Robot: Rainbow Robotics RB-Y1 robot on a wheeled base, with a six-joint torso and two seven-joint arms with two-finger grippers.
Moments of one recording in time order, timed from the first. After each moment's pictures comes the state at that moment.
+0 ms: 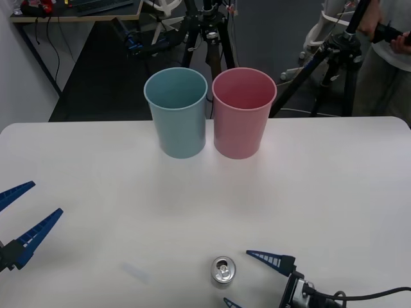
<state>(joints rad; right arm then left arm) 0.35 -0.26 0.13 -1.43 1.08 -1.12 0.63 0.35 0.40 0.52 -1.66 -0.96 -1.22 0.00</state>
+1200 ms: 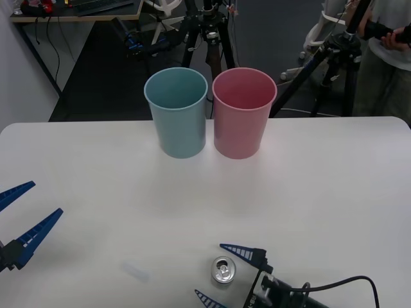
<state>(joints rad) 0.29 -0.23 0.29 -1.43 1.07 -0.94 0.71 0.35 0.40 0.52 -1.66 -0.96 -1.22 0.00</state>
